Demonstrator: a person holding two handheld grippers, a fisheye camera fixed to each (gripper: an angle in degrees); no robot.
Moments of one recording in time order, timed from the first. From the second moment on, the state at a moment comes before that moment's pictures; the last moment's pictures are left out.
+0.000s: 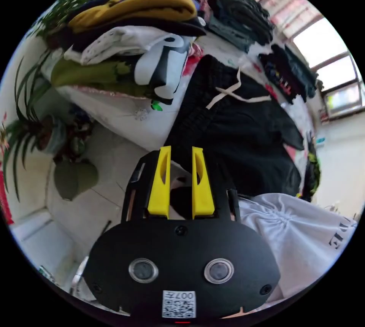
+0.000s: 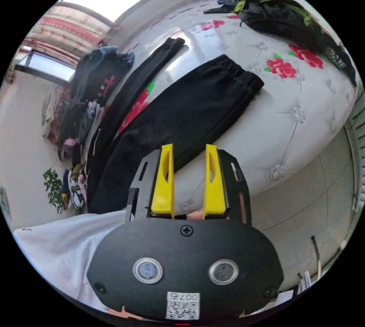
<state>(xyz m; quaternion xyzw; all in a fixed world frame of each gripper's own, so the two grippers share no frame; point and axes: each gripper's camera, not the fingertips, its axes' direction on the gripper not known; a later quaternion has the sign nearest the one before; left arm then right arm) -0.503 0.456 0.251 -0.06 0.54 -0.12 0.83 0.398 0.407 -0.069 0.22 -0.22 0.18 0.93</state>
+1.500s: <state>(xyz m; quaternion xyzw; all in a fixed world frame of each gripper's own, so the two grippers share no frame) -0.348 0.175 0.254 -0.03 0.65 -0.29 0.70 0.412 0.014 -0.211 0.26 -0.17 0.07 0.95</state>
